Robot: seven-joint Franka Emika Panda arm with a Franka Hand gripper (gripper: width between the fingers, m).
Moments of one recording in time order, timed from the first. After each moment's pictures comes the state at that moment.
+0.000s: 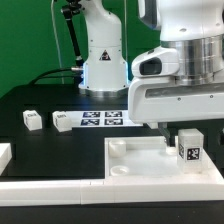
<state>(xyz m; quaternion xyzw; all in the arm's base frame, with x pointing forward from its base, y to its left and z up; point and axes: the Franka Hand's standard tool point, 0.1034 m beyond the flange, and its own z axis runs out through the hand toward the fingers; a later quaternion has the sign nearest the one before) 0.632 0.128 0.074 -0.99 0.10 -0.01 0.06</state>
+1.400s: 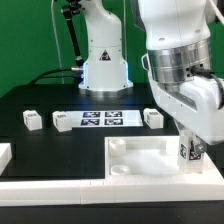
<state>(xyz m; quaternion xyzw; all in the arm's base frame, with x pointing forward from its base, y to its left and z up) 0.628 0.122 0.069 -0.76 0.64 0.06 0.08</state>
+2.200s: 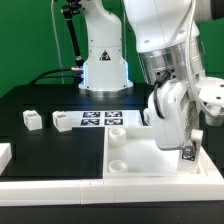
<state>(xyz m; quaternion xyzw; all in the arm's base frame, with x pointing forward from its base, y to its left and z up) 0.635 0.118 0.071 -0.52 0.84 0.10 0.09</state>
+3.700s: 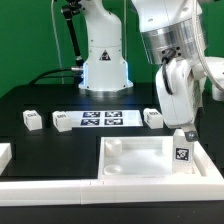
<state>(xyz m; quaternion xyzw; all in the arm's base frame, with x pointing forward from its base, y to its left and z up) 0.622 0.128 0.106 -0.57 0.81 0.10 0.10</state>
